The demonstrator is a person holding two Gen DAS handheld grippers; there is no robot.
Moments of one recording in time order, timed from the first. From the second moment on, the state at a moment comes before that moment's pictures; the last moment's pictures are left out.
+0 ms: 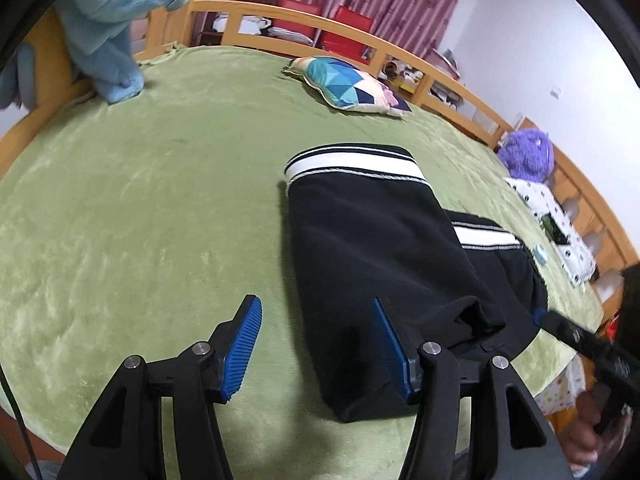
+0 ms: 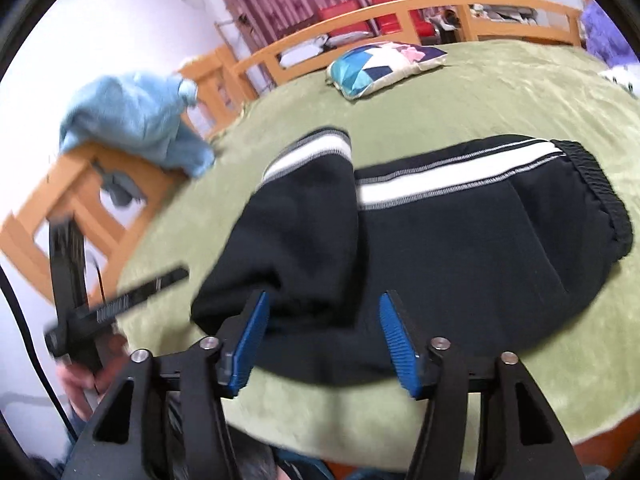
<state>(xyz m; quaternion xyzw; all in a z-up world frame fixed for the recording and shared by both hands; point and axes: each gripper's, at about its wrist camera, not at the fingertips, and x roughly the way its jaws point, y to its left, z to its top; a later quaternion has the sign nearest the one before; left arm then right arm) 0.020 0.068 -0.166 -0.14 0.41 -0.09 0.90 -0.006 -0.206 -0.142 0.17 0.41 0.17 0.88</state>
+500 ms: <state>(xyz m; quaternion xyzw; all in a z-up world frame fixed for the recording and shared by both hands) 0.026 0.083 -0.189 -0.17 0.42 -0.10 0.88 0.078 -0.194 -0.150 0.18 0.39 0.22 0.88</state>
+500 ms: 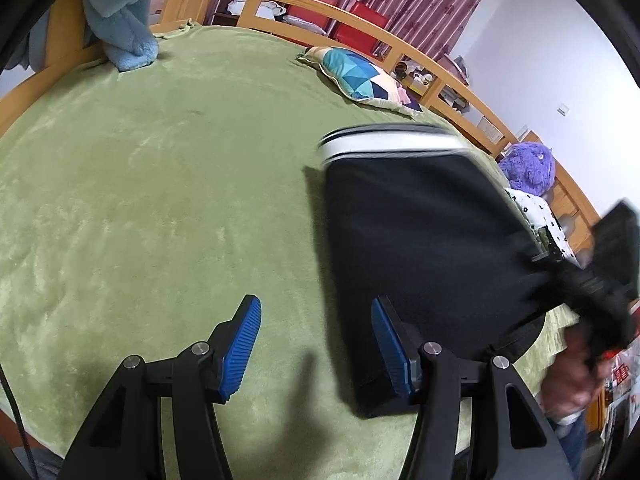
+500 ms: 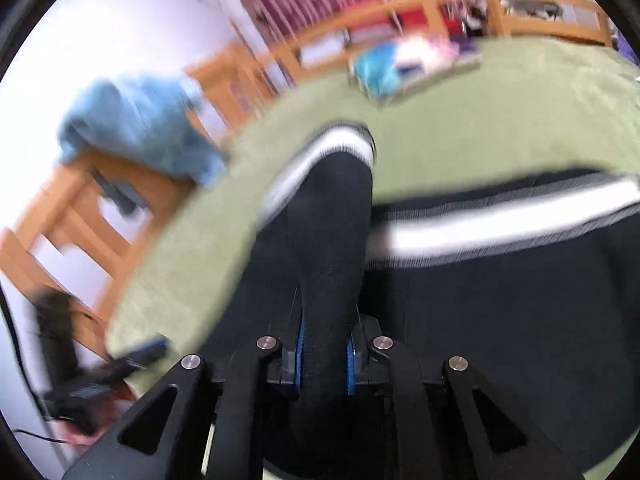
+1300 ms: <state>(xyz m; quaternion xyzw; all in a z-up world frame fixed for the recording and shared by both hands) 0.028 -0.120 -0.213 0.00 0.48 -0.18 0.86 0.011 -0.394 -0.204 0.07 0.42 -0.04 0.91</state>
